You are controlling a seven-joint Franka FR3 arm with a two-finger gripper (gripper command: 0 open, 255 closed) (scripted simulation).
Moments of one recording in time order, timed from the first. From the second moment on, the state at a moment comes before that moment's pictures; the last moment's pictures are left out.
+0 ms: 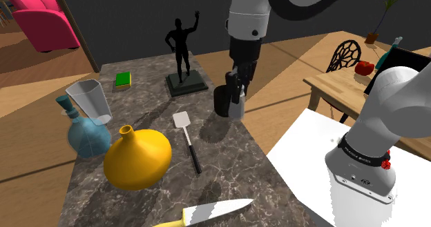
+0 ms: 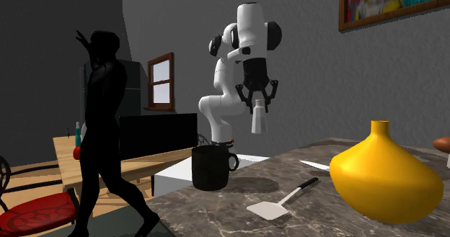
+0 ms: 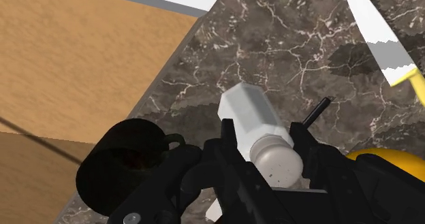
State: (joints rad) arm 0.23 -0.42 0.35 -2.35 0.26 1.96 0.28
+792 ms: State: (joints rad) arm 0.18 -0.36 0.29 -2.19 0.21 1.84 0.22
